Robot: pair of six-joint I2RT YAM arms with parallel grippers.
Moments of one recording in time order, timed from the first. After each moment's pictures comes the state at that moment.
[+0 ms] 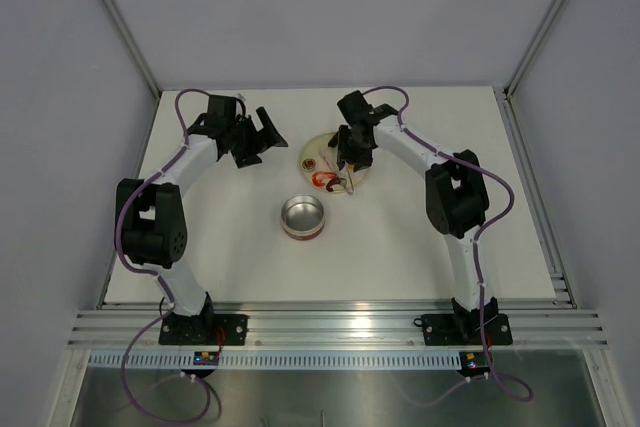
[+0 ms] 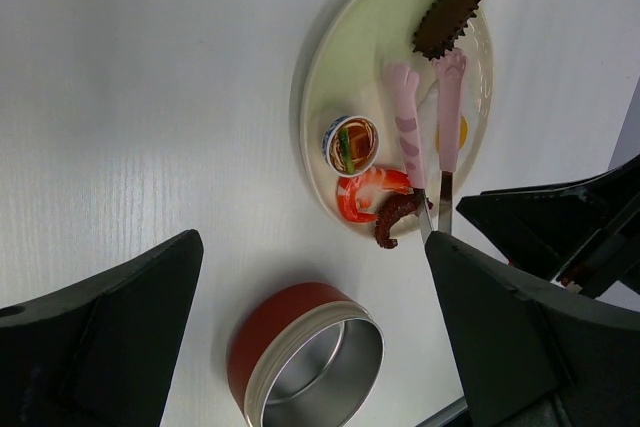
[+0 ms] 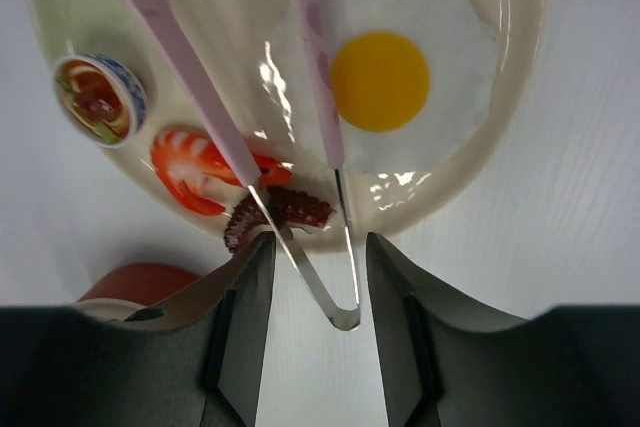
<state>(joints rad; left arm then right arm) -0.15 1.76 1.31 -0.40 0.35 -0.63 0.53 2.19 1.89 -0.83 0.02 0.55</state>
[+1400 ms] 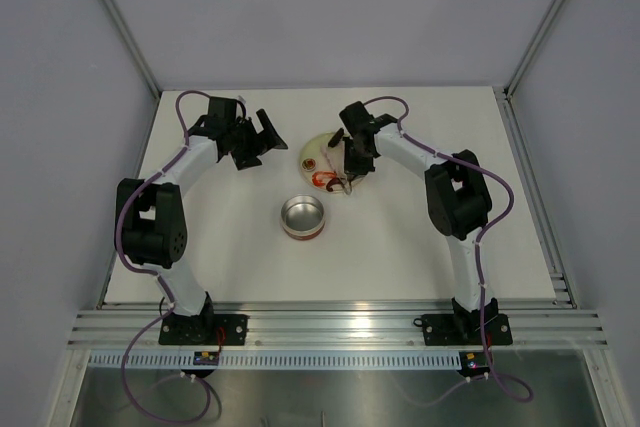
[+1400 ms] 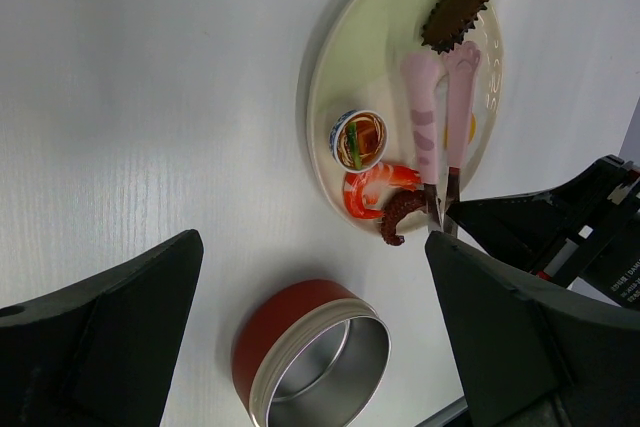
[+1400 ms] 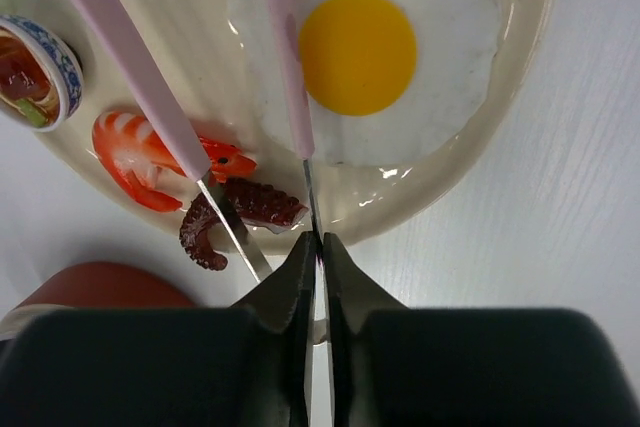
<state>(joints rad) -0.15 1.76 1.30 -0.40 0.35 -0.63 0.53 2.16 1.74 -0.76 0.01 0.53</state>
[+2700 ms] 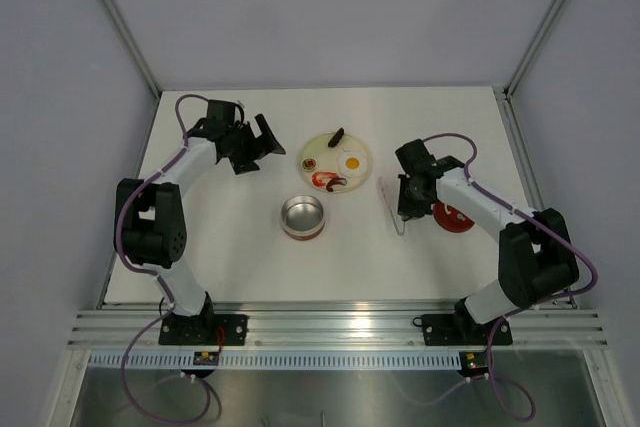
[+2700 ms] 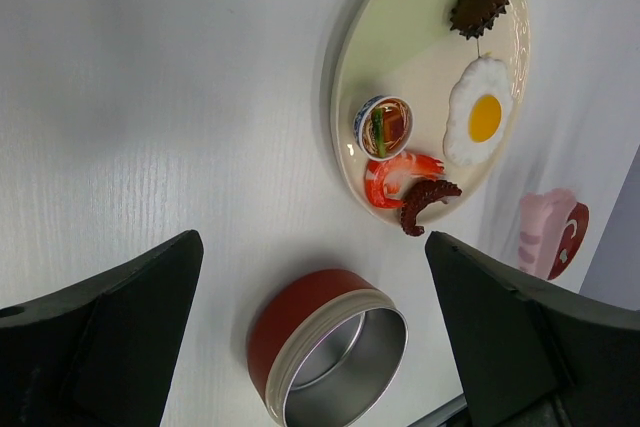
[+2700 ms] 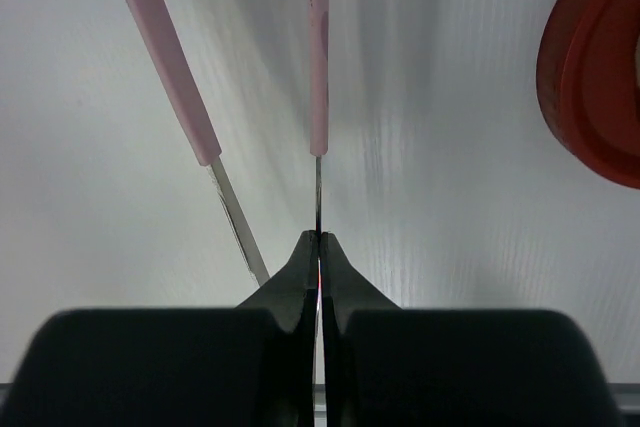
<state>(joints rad) -0.14 1.76 1.28 -0.42 0.36 -0.61 0.42 1.52 1.06 -0.75 0.09 0.52</state>
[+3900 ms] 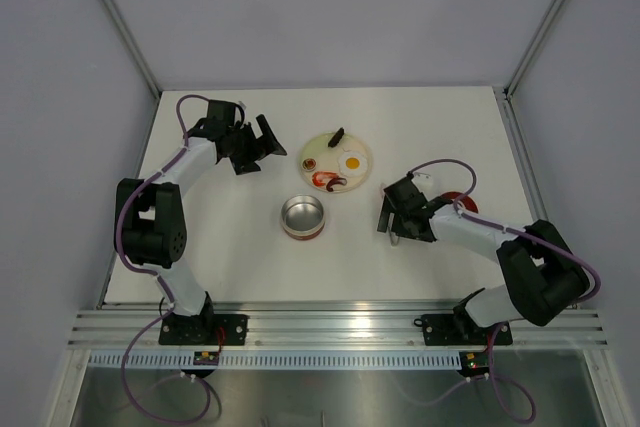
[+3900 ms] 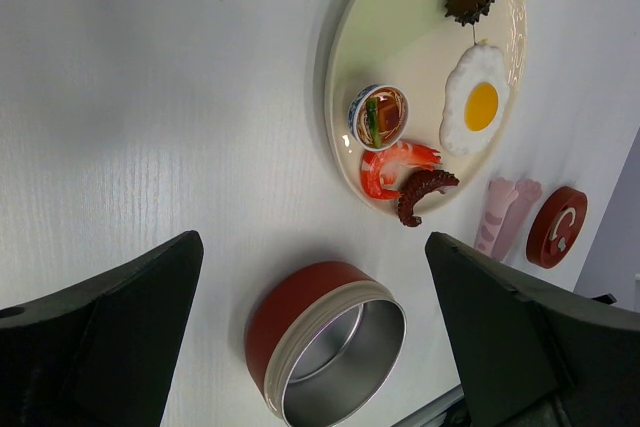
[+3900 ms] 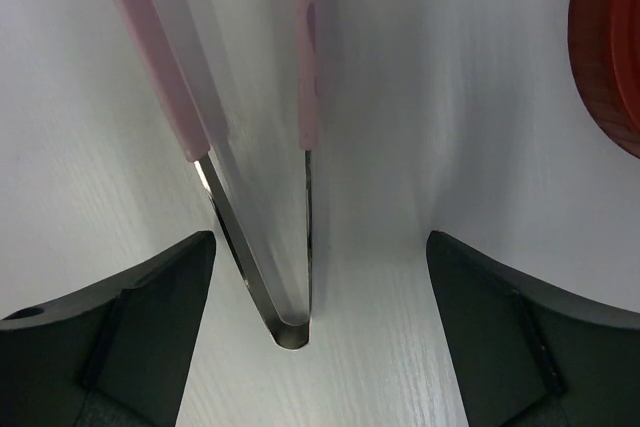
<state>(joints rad) -0.14 1.76 1.28 -0.43 0.38 -0.60 0.58 1.44 0.69 -0.38 0.32 0.73</state>
